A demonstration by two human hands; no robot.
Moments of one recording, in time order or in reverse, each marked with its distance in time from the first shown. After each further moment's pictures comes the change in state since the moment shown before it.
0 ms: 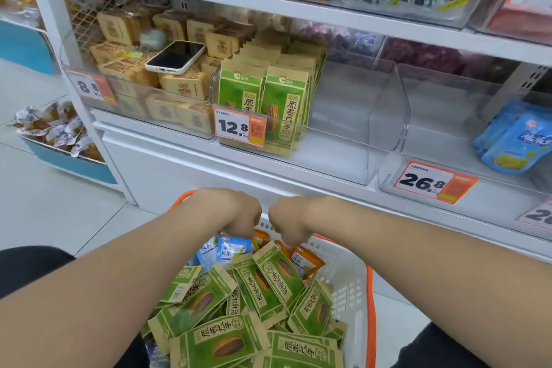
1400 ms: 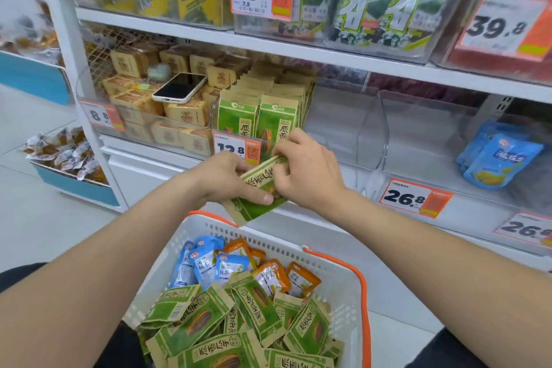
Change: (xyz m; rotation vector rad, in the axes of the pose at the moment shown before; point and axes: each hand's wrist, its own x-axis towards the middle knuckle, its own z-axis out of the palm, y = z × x) left_hand -0.049 -0.028 -0.044 -1.105 0.484 0.102; right_hand -0.048 0.028 -0.049 0.344 1.235 0.160
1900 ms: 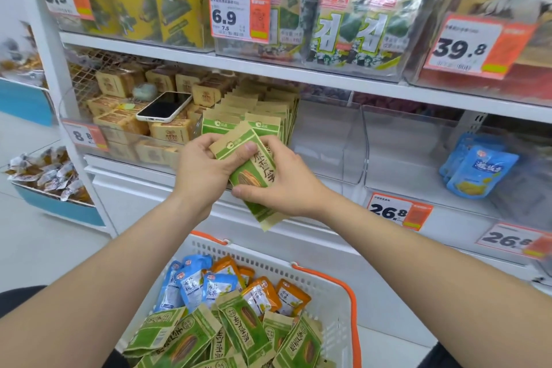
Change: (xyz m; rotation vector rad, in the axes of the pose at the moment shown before) left_hand 0.002 0.034 0.016 -0.757 0.478 0.313; right_hand 0.014 -0.002 -0.025 0.516 -0.245 0.175
